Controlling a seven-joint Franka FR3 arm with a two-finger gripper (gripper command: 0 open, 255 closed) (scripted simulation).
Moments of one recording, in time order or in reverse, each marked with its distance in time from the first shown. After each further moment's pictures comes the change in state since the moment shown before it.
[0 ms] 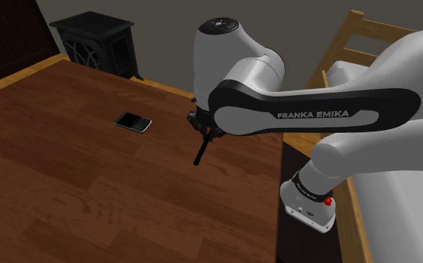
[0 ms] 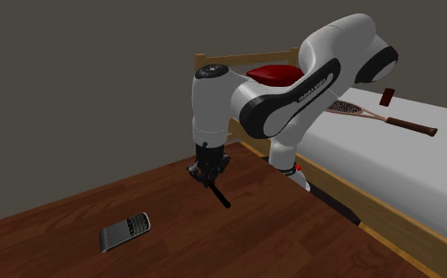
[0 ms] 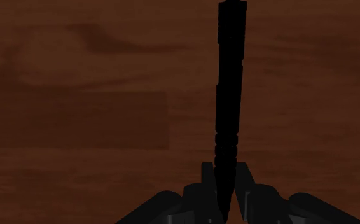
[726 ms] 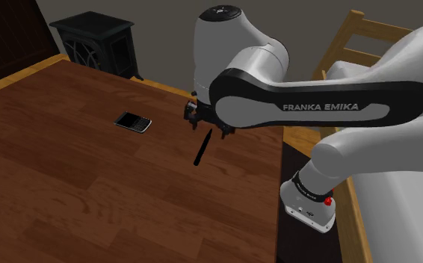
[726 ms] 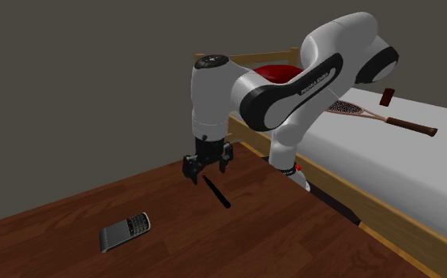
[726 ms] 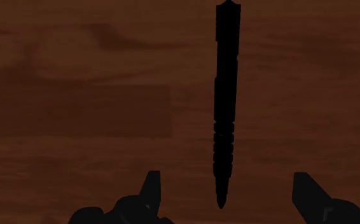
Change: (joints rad) arm 0.006 -0.016 -0.027 0.034 -0.010 -0.051 -0.006
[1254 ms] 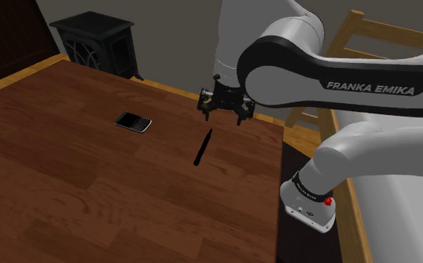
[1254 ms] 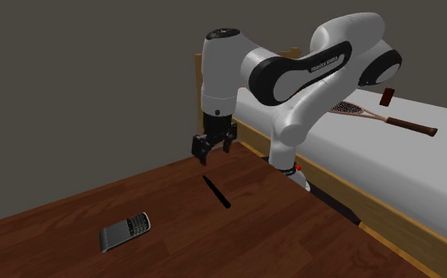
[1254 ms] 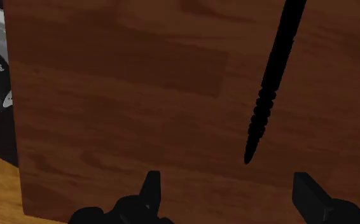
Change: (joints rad) arm 0.116 -0.113 -0.185 -0.015 -0.037 -0.120 -0.232
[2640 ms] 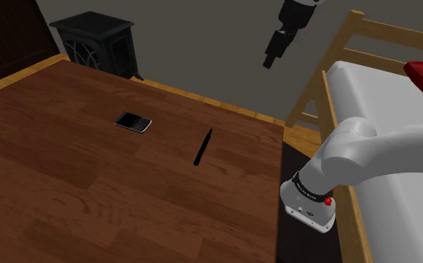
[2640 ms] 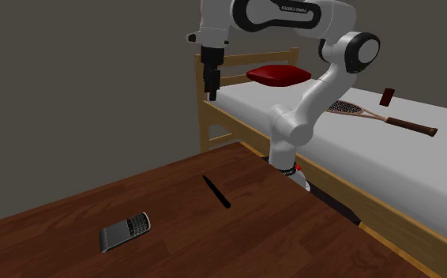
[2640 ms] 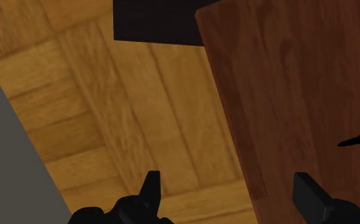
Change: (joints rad) arm 0.279 -0.057 -0.733 0.126 -0.372 -0.228 -1.285
